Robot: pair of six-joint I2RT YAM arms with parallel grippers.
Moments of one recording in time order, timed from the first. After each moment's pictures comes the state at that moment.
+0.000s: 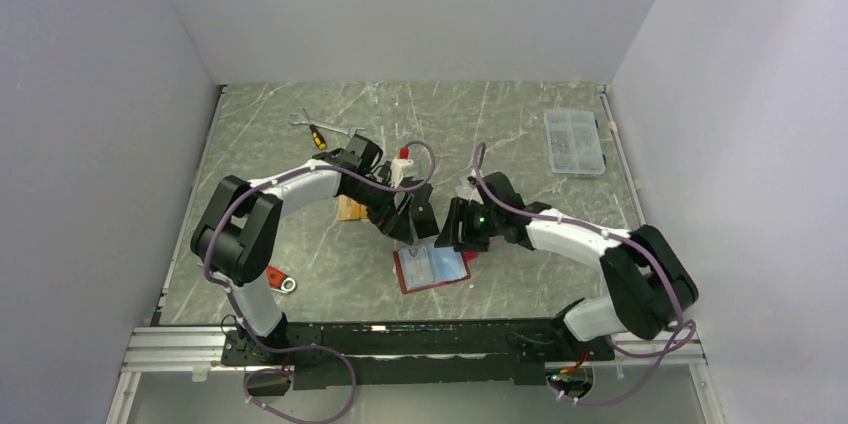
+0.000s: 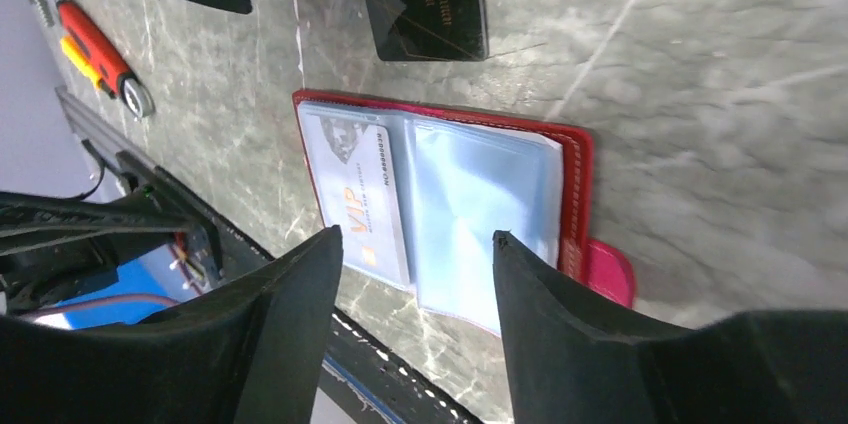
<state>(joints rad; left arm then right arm) -0.50 1.77 1.09 -0.47 0.86 0.16 0.60 1.44 0.63 -0.09 -0.40 0.75</state>
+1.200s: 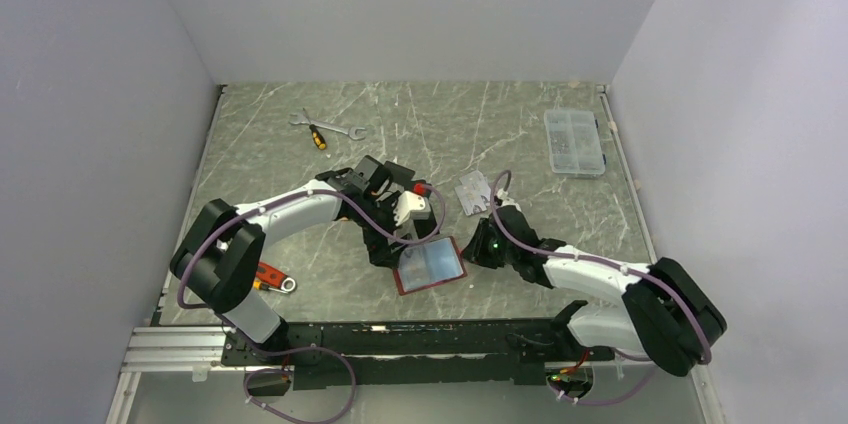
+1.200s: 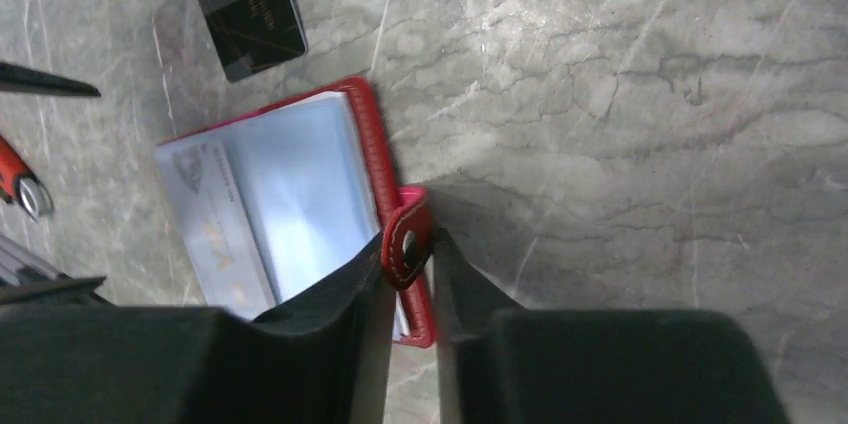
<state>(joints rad) -0.65 1.60 0.99 -0.59 0.56 0.56 0.65 1.18 0.35 0.03 -0.05 0.82</state>
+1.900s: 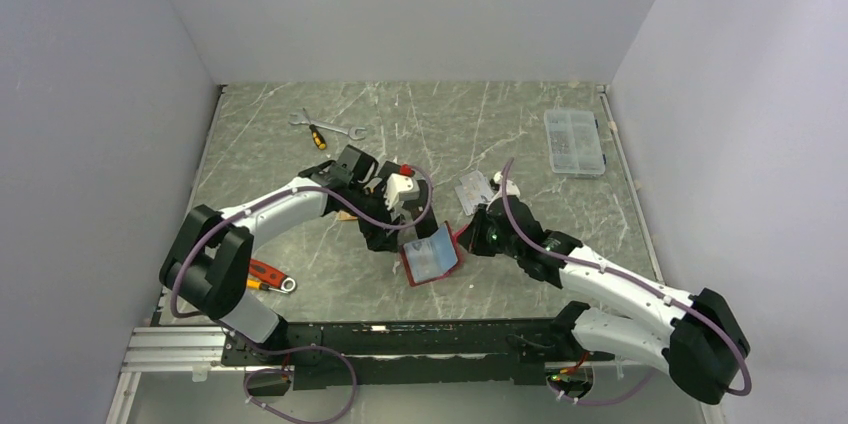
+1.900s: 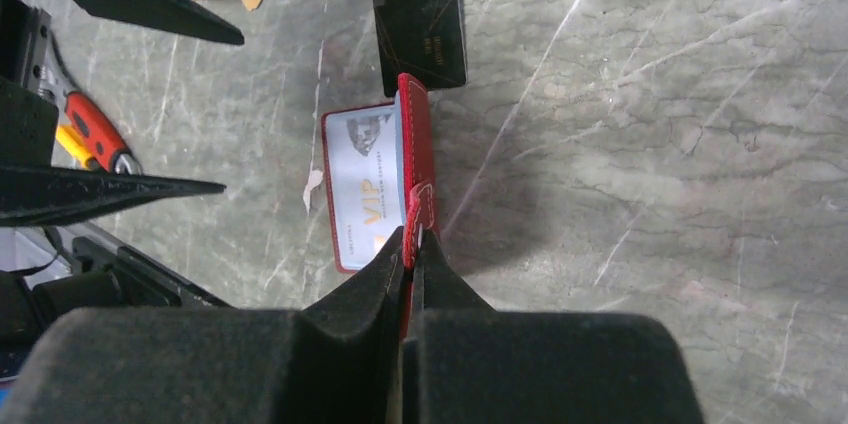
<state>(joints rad) -0.55 1.55 0.97 -0.49 0.62 0.51 0.75 1.00 0.51 -0.17 0.05 0.78</state>
